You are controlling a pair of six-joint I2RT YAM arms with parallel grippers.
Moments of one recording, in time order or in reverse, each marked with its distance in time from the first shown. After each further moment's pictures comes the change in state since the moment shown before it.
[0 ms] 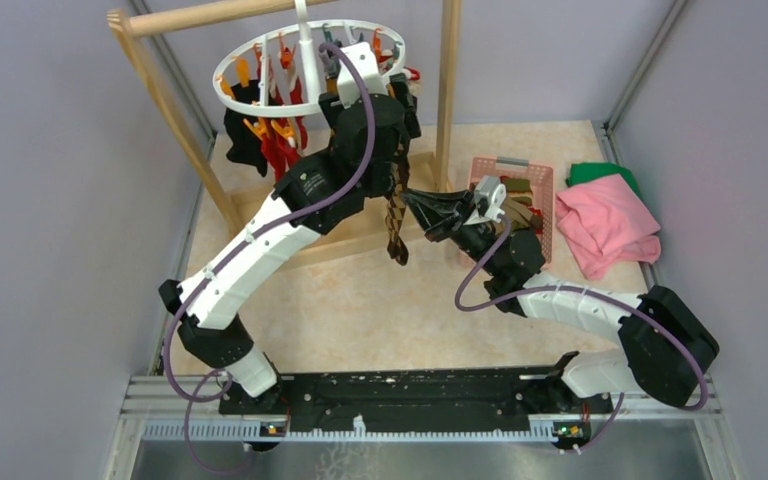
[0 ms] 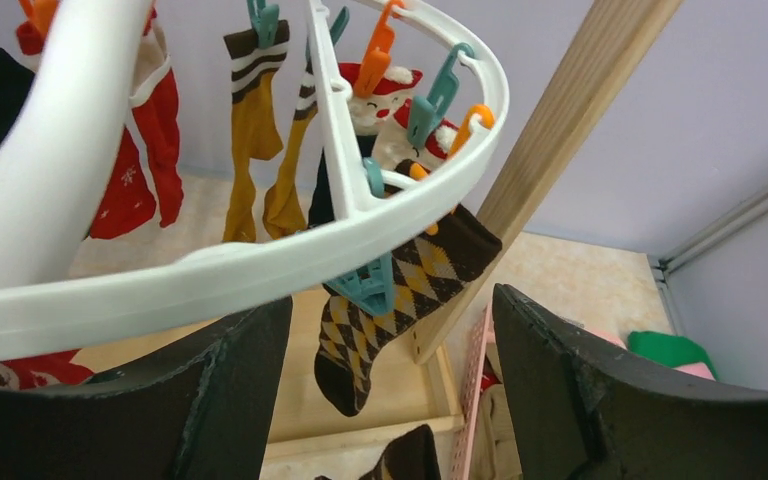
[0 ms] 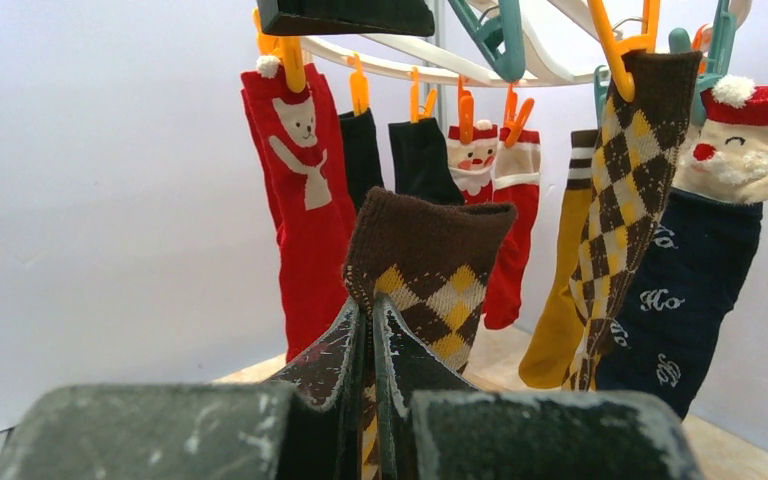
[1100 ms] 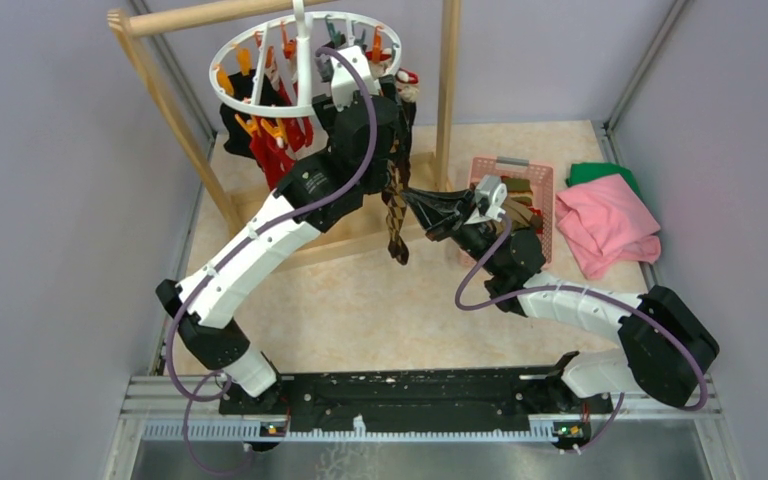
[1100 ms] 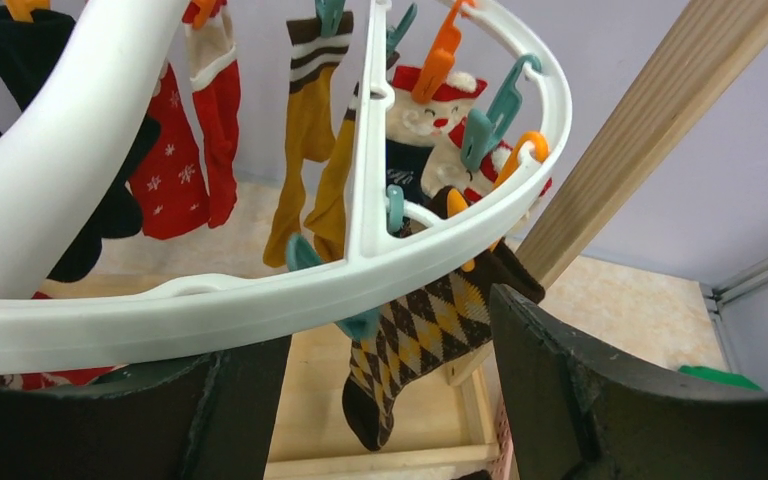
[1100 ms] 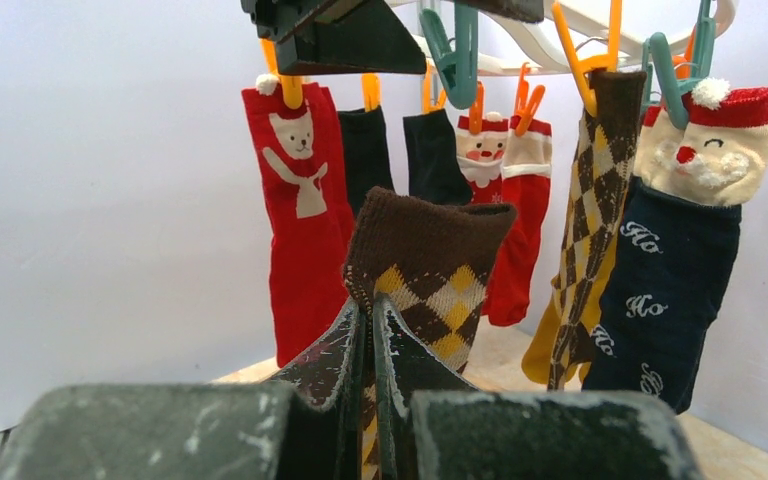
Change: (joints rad) left arm 0.070 -0.022 -0.088 0.050 -0.022 0.003; right arm -0.005 0.000 0.000 0.000 0.000 0.000
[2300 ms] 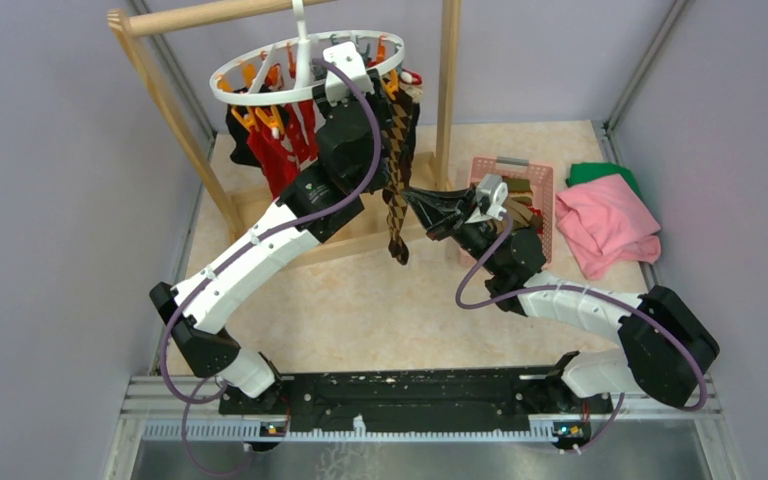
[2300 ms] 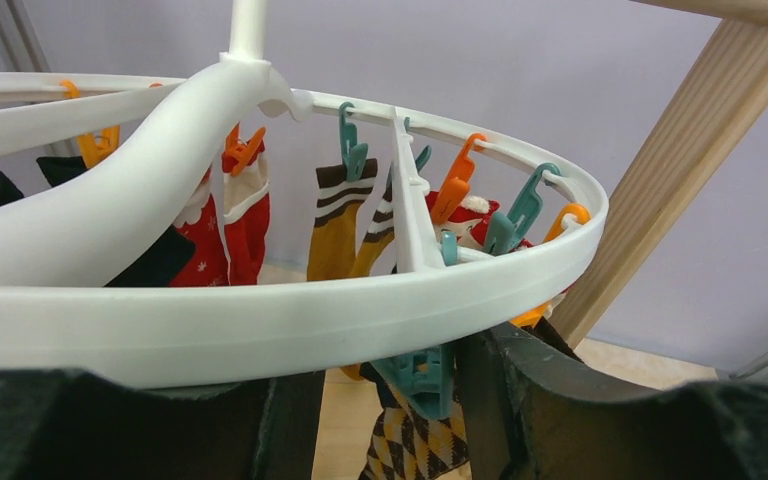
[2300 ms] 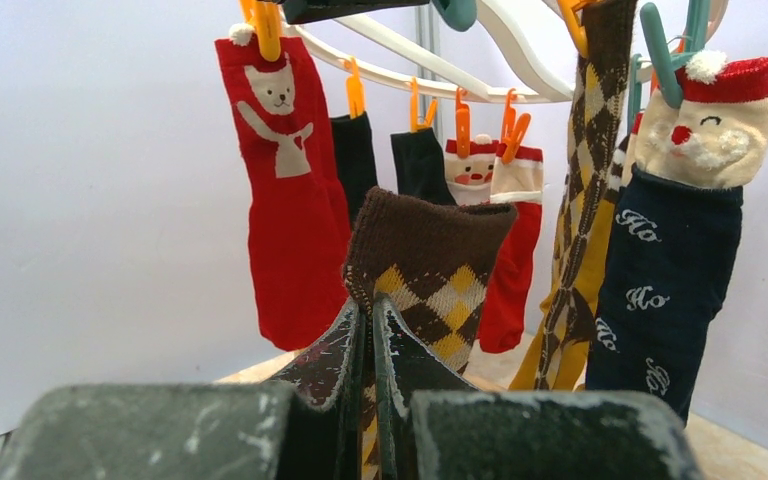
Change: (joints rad) left arm 0.008 -0.068 -0.198 0.476 -0.049 0.309; right arm -0.007 0.000 0.000 0.000 0.000 0.010
